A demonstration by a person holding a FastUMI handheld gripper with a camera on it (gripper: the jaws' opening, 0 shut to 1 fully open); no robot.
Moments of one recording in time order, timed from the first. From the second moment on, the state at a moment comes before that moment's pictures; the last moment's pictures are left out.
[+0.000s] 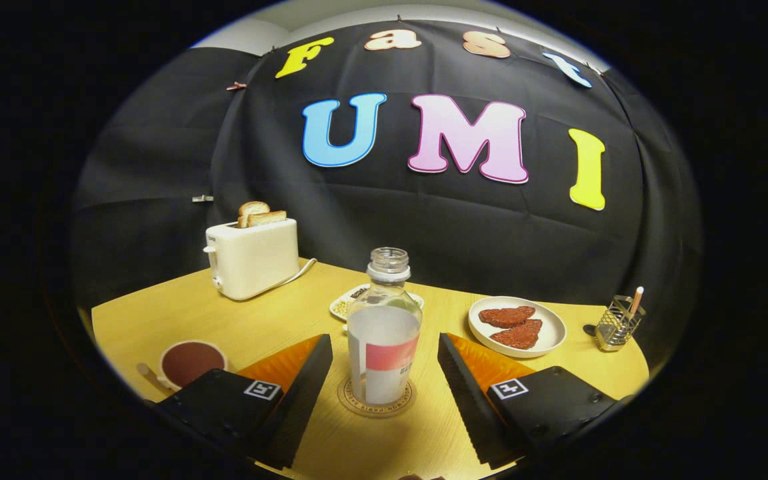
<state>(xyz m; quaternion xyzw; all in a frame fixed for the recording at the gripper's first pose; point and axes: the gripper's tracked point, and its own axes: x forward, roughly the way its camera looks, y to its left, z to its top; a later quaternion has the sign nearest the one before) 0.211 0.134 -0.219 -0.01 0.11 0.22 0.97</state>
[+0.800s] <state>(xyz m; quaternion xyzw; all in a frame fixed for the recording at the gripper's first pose) 0.105 0.010 -0.021 -0.02 0.02 0.13 0.99</state>
